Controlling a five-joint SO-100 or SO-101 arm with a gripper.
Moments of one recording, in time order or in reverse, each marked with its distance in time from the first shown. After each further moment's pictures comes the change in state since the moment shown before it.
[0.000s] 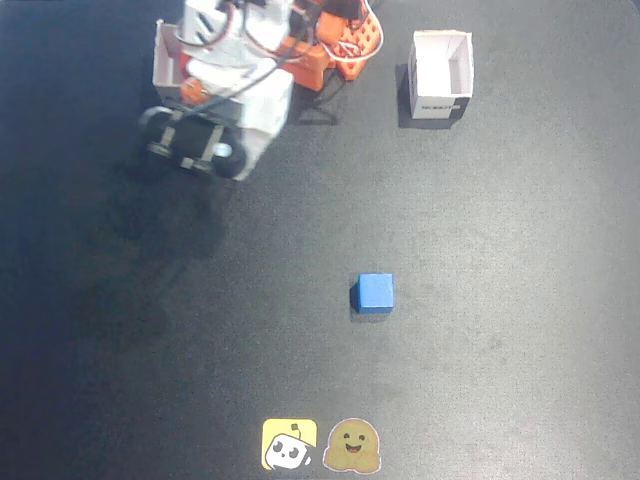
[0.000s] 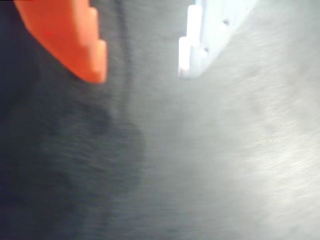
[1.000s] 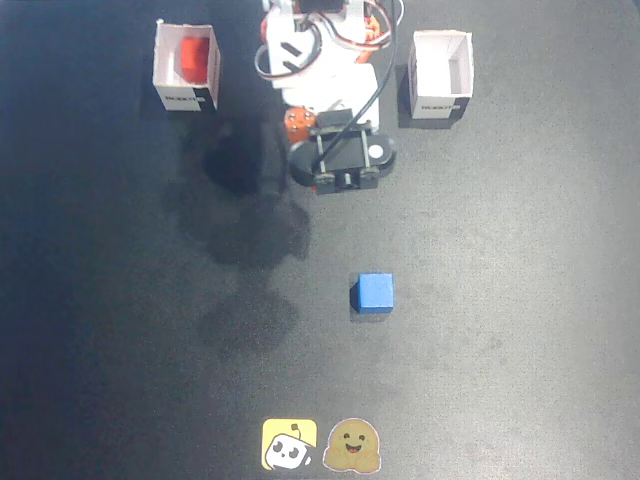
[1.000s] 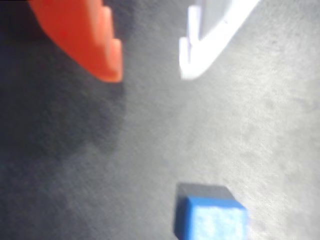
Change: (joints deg) arm -26.5 3.5 5.4 -1.8 -1.0
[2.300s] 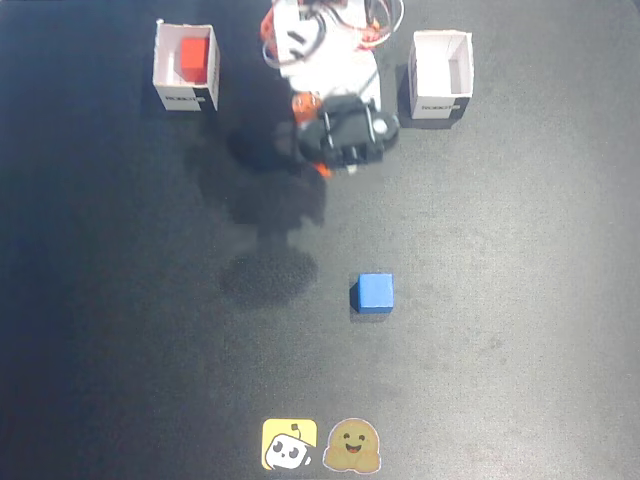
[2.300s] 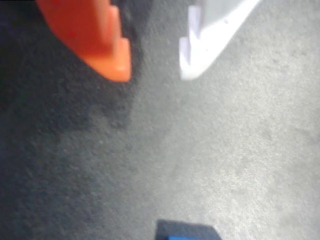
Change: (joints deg) arm -1.5 24.9 22.8 -0.6 0.3
